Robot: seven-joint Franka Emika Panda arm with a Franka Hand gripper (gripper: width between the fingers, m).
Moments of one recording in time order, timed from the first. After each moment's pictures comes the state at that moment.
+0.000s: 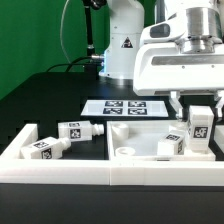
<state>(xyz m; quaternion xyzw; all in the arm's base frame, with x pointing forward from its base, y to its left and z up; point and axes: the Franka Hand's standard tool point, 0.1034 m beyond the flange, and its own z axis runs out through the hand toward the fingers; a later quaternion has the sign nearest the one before) 0.623 0.076 0.080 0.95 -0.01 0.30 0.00</state>
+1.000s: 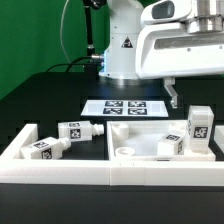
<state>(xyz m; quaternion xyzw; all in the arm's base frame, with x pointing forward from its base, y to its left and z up) 0.628 0.076 0.101 0.99 0.00 0.11 -0.03</state>
